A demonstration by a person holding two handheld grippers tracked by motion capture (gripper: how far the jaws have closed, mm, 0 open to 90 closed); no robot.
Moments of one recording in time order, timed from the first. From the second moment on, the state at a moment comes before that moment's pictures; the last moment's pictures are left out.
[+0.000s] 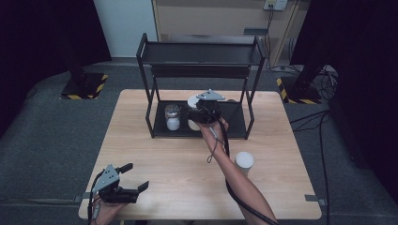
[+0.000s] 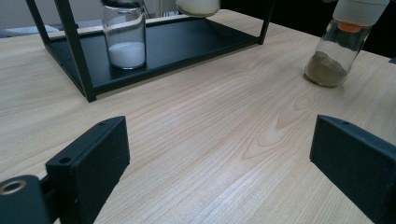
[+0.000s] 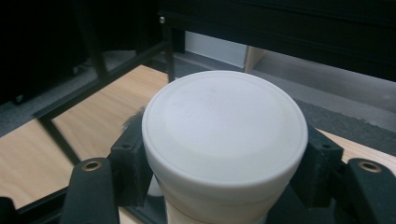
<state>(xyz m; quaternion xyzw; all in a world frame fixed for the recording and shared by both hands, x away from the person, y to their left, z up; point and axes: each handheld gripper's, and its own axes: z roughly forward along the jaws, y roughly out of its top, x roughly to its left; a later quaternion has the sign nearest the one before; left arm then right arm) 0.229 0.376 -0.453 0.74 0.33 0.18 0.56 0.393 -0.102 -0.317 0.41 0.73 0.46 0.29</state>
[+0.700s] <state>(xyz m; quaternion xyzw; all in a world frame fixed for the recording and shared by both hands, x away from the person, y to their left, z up) 0.230 0.376 -0.454 0.74 0.33 0.18 0.56 0.422 -0.088 -0.345 0.45 0.71 0.44 0.32</state>
